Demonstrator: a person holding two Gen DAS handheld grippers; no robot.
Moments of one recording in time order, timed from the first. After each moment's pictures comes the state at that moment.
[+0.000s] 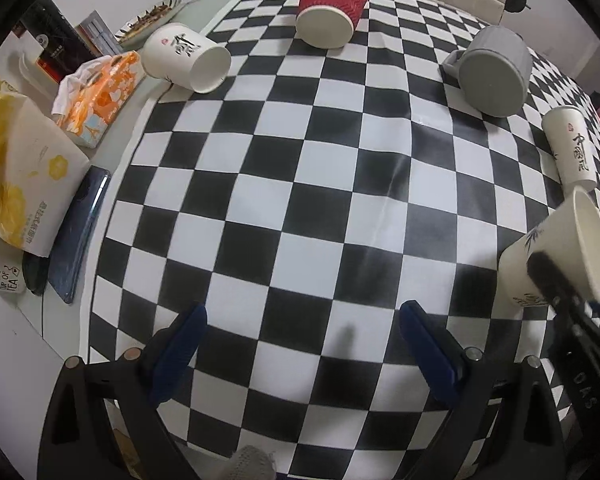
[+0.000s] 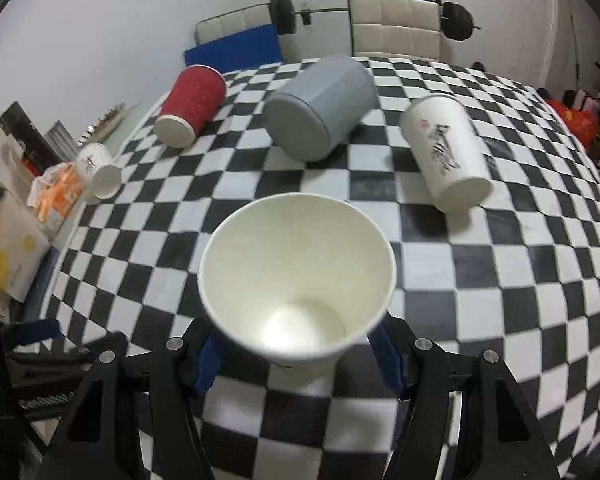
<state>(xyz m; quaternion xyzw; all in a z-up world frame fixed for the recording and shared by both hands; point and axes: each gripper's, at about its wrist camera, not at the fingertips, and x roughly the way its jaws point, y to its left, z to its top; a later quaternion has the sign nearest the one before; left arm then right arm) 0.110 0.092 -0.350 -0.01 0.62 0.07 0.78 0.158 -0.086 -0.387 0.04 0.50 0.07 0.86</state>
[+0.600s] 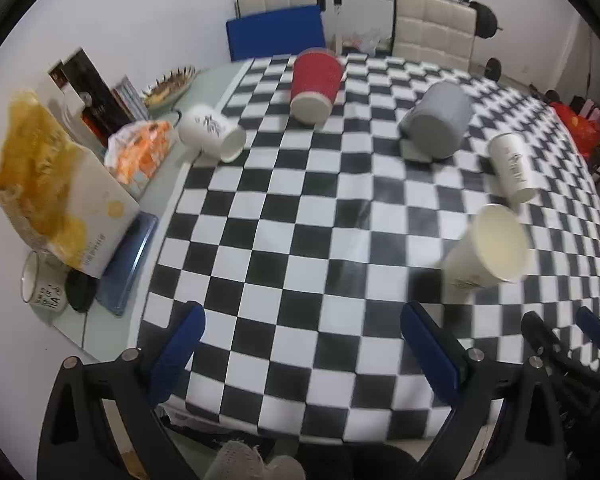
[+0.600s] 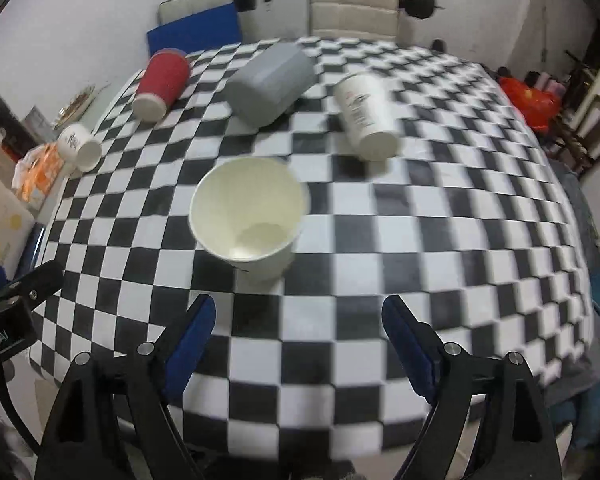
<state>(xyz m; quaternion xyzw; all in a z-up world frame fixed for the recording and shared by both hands) 0.067 0.069 -0.258 0.02 0.54 0.06 0.84 0.088 -0.112 -0.324 0.02 0.54 -0.02 0.84</state>
